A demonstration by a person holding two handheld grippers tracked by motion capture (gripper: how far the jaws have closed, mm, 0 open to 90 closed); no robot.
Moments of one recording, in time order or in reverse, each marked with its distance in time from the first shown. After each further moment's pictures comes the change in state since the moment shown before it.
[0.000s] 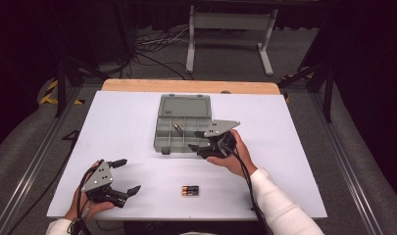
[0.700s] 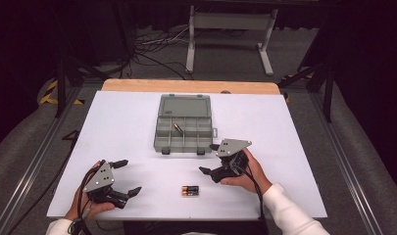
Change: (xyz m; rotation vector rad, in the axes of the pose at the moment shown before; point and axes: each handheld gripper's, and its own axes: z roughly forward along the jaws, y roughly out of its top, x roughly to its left) left arm -0.002 0.000 0.002 0.014 -0.012 0.013; right arm 0.025 -0.044 -0.024 0.066 0.003 -0.012
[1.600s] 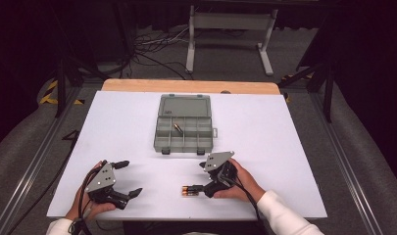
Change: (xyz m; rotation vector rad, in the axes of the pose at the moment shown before) left arm -0.001 0.000 0.002 0.015 -0.015 0.011; right arm 0.026 -0.012 0.031 0.126 0.150 -0.043
